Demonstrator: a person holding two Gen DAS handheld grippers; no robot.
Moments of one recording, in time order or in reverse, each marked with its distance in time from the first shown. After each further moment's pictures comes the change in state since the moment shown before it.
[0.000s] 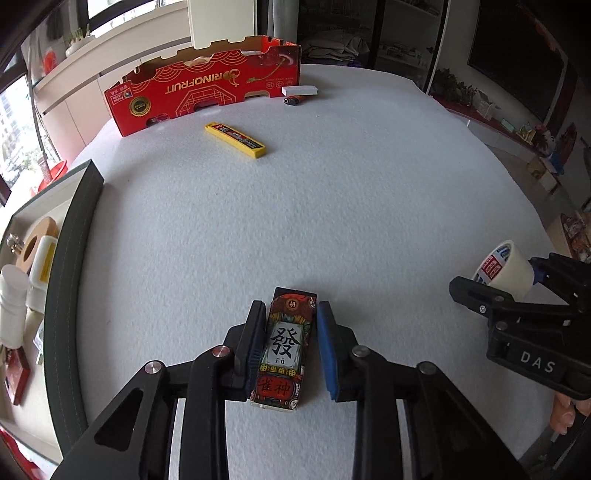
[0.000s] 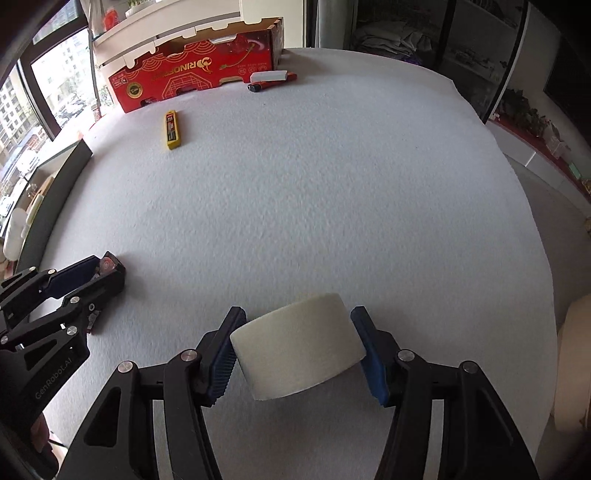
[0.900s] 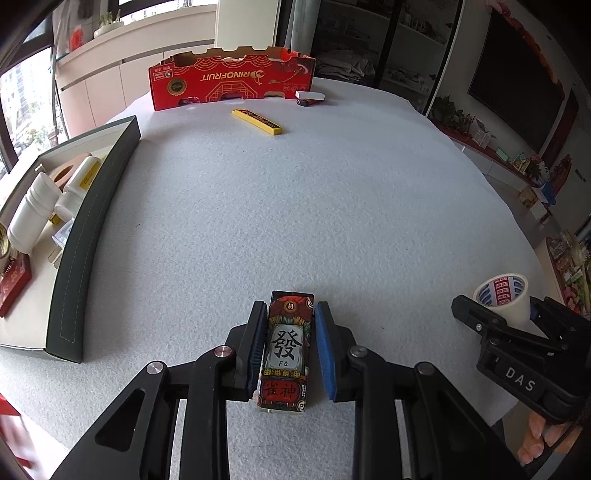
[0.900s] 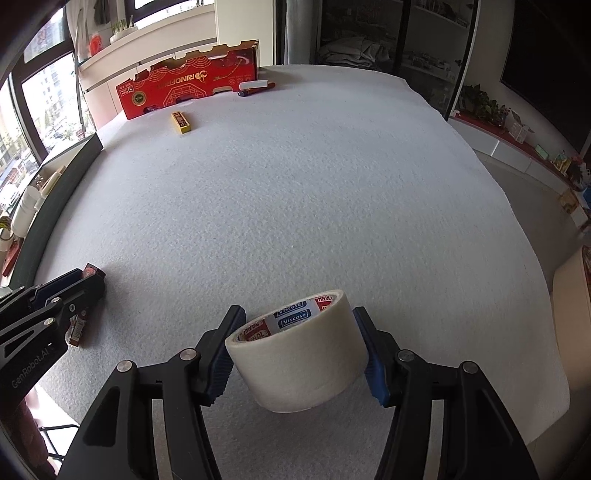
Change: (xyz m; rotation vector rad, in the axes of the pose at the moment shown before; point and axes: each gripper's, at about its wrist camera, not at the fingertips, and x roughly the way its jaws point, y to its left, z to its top) left arm -0.035 0.011 -0.058 -0.105 -0.076 -0.052; right arm -0.028 0.017 -0.062 0.105 -0.097 -0.084
